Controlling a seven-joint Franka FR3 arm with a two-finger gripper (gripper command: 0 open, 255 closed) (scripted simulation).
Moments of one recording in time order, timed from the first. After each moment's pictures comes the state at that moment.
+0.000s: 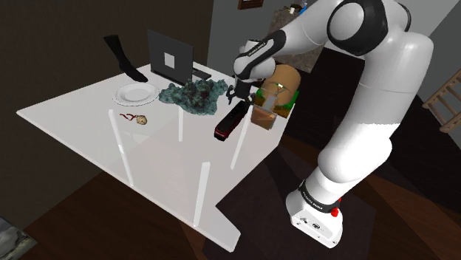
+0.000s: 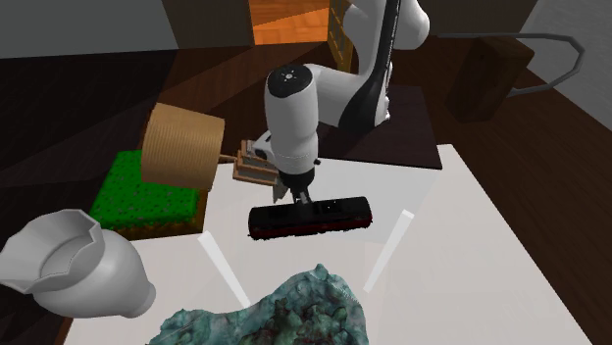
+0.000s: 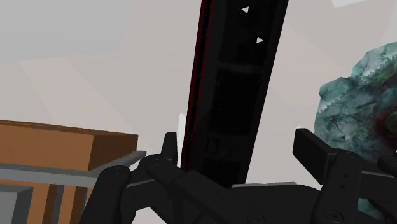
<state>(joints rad) -0.32 0.28 -0.02 -2.17 0.05 2.44 0.78</state>
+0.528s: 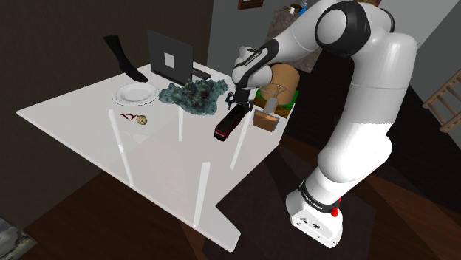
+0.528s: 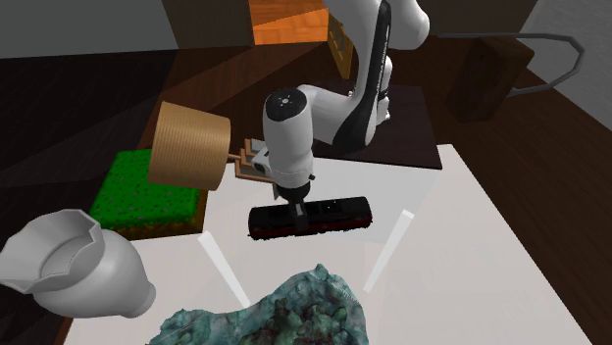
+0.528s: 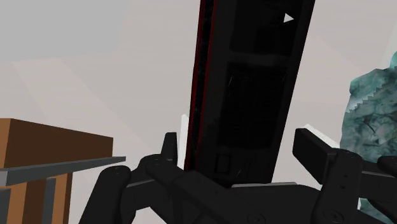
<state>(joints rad) -0.32 0.38 -0.03 -2.16 0.06 2.53 0.79</state>
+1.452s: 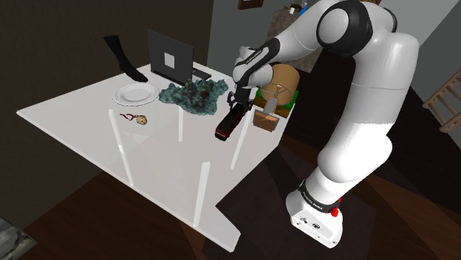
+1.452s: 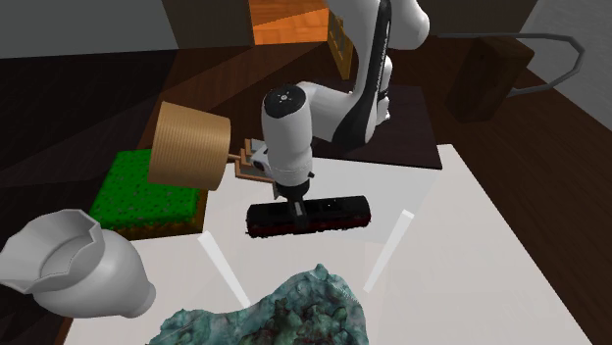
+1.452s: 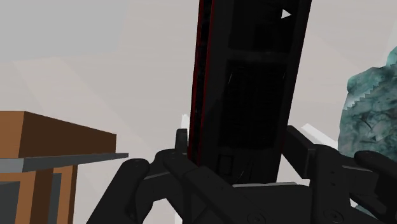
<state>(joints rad) -0.33 0.36 -0.03 -2.16 0.06 2.51 0.79</state>
